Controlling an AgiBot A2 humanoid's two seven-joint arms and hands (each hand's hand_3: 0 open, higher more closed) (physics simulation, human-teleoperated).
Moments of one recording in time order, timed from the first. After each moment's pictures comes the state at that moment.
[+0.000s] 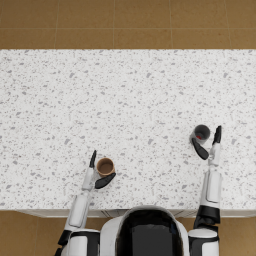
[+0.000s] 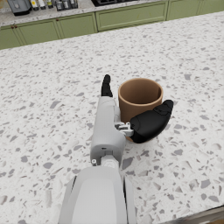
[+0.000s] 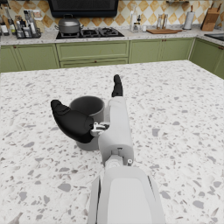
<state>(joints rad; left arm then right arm) -0.18 1.17 0.16 -1.71 1.30 0.00 0.00 0.24 -1.28 -0.14 1.31 1.33 0.00 0.00</state>
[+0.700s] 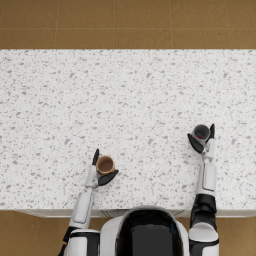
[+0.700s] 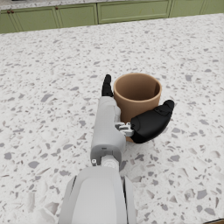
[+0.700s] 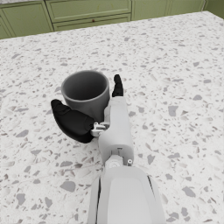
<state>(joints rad) -0.12 1.24 0.17 -1.61 1.30 -0.01 0.00 0.43 -1.32 -0.08 0.92 1.33 -0.01 0.00</state>
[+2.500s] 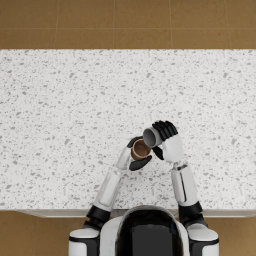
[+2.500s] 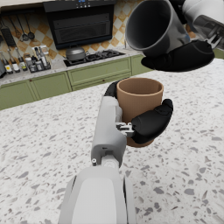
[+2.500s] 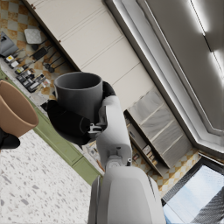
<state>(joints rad) 0.24 1.55 0.38 -1.51 1.60 -0.04 0.00 0.38 -1.48 0.24 1.77 2.48 0.10 0.01</state>
